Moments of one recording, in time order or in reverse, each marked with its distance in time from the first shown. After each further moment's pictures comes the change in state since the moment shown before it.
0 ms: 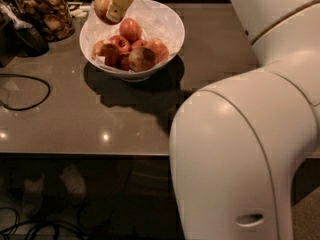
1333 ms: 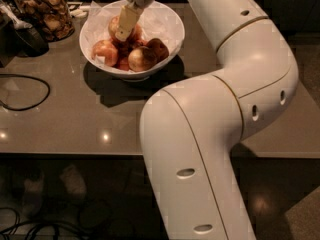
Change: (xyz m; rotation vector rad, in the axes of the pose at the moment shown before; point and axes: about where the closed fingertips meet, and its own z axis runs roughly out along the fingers) arm 0.052 -0.046 0.076 0.017 0.159 0.154
